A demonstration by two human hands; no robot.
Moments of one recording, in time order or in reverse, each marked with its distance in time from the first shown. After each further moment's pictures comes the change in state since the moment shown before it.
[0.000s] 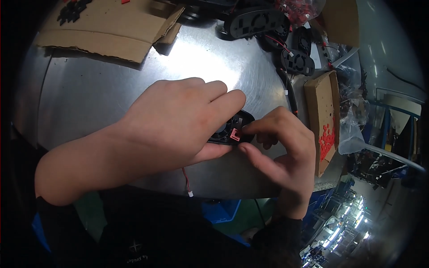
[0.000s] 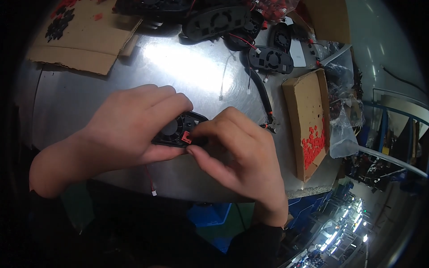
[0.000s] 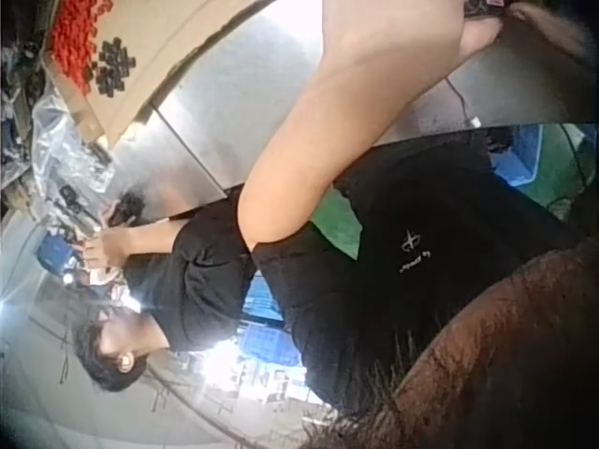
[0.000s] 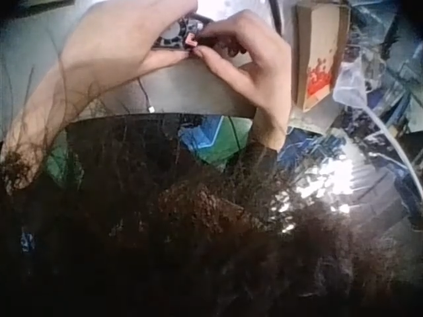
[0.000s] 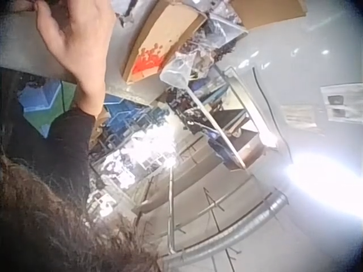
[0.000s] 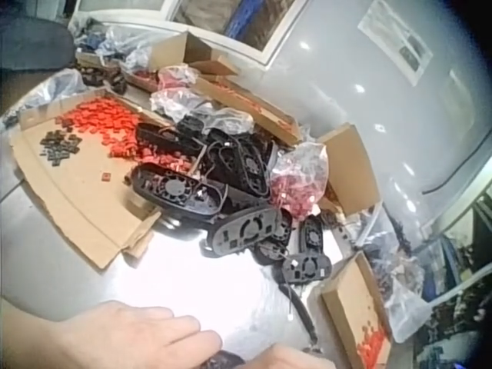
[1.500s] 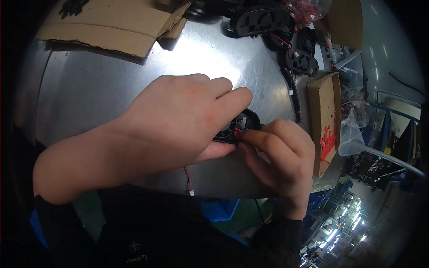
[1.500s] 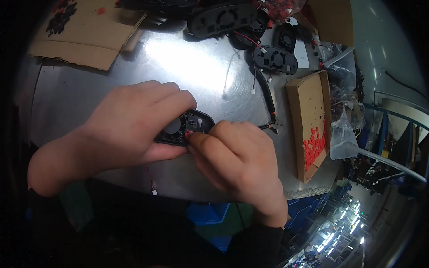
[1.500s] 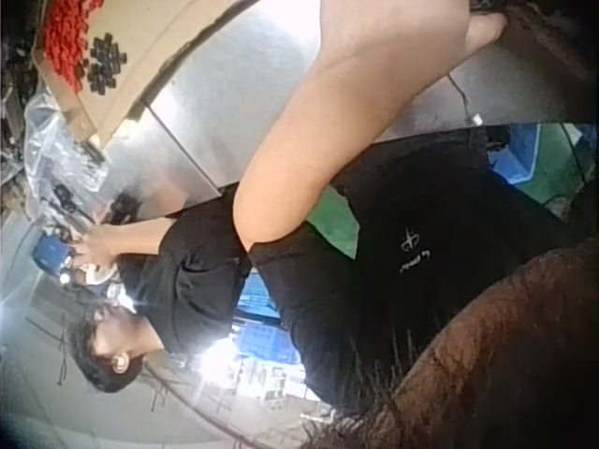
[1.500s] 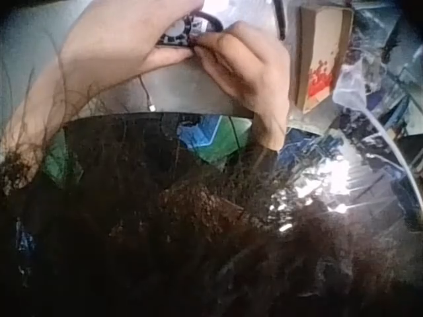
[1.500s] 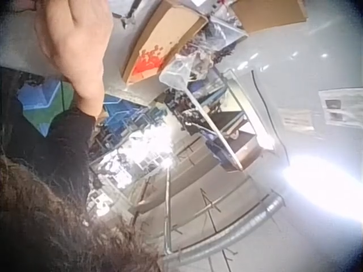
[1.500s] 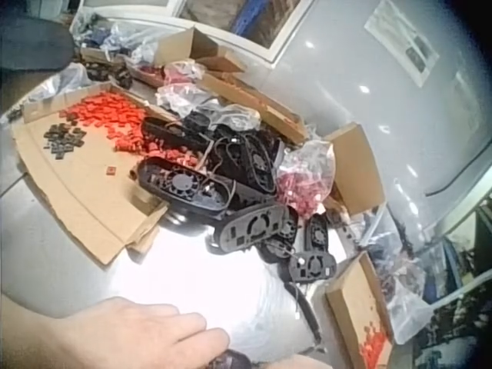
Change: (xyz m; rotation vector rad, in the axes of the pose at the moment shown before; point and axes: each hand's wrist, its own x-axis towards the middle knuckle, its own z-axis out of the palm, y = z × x) left_hand 0.000 -0.001 0.000 0.007 0.011 0.024; right_hand -0.002 -0.004 0.001 -0.361 -0.045 -0.237
